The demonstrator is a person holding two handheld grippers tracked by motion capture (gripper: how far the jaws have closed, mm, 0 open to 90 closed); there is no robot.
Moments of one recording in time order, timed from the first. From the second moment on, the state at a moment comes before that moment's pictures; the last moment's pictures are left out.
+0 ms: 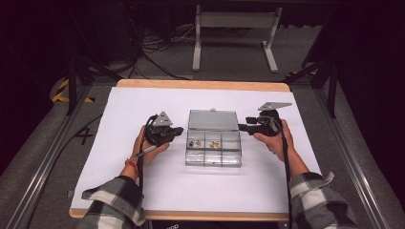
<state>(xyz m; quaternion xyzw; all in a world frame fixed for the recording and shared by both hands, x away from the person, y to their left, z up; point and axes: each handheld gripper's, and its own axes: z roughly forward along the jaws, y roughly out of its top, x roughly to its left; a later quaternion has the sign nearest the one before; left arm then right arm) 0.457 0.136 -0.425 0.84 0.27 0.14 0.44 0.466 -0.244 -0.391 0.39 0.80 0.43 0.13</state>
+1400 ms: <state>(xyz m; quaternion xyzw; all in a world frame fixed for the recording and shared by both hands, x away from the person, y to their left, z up) 0.474 0.121 -0.439 0.85 0.30 0.12 0.42 0.517 -0.223 -0.433 0.50 0.76 0.42 -0.01</state>
